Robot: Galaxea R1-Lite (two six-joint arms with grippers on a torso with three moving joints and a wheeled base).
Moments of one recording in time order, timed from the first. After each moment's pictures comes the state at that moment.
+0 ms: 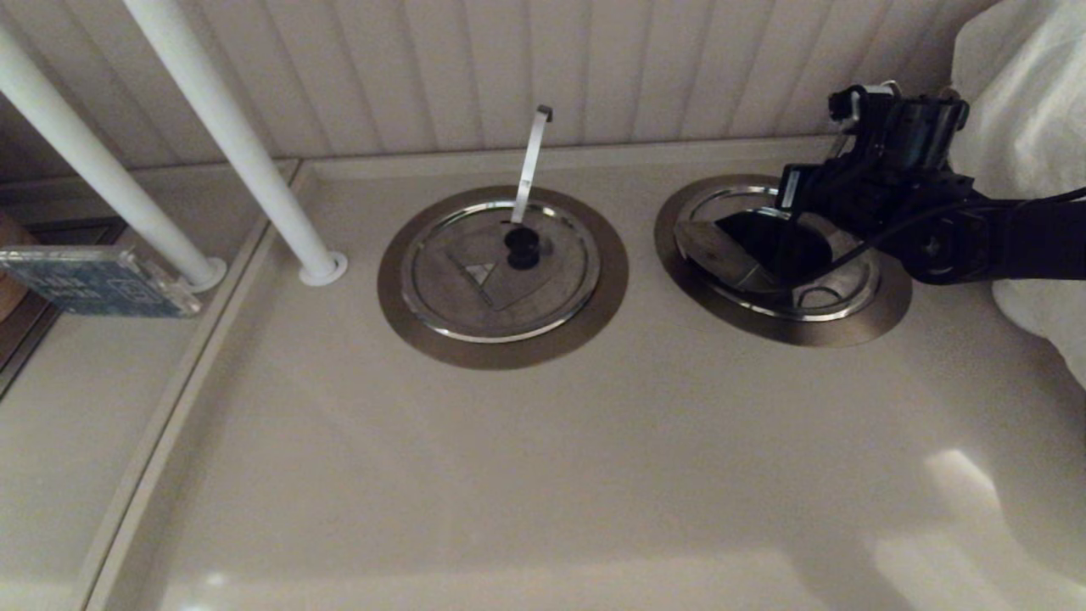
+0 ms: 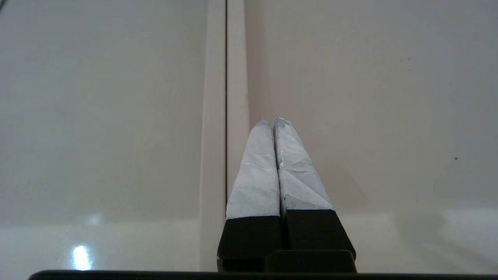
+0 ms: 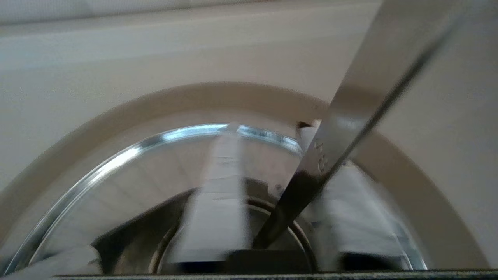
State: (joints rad) left arm 0.00 0.00 0.00 0.00 0.00 0.00; right arm 0.10 2.07 -1.68 -0.42 -0.20 0.01
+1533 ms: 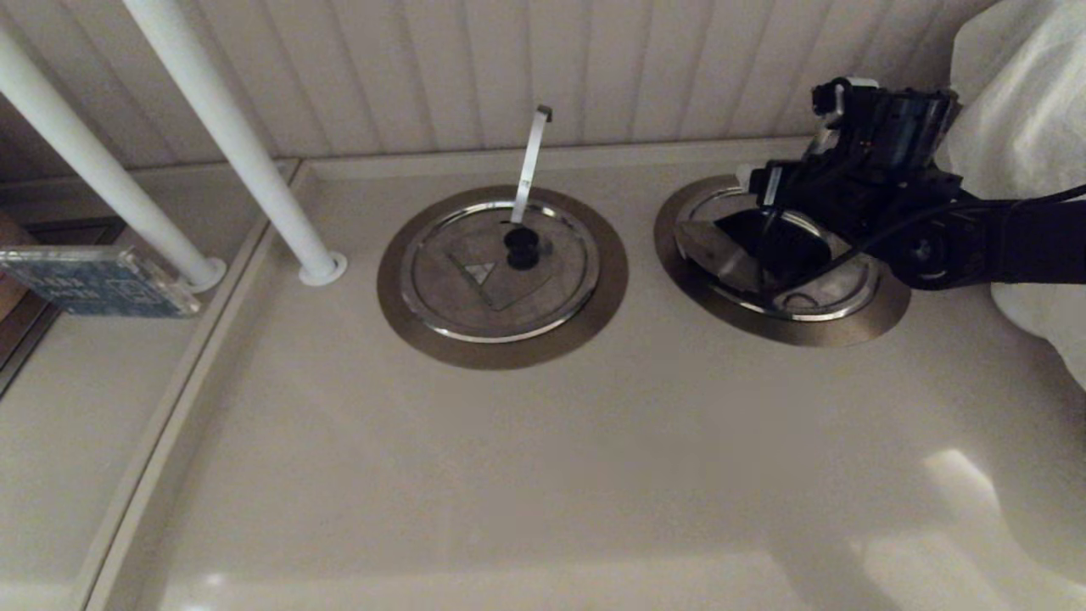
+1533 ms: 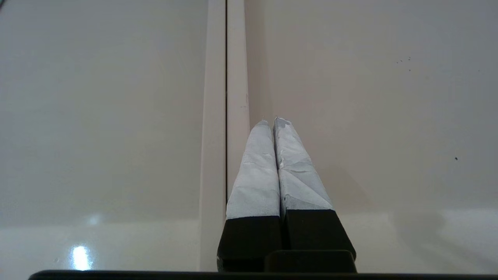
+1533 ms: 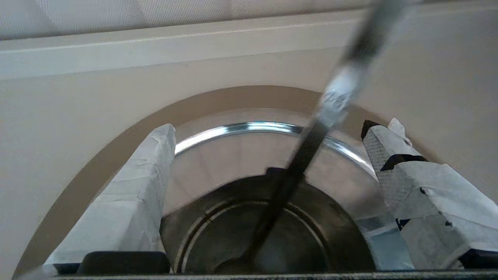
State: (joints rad) left arm 0.00 0.00 0.00 0.00 0.00 0.00; right arm 0.16 2.04 -1.63 -0.46 -0.25 0.00
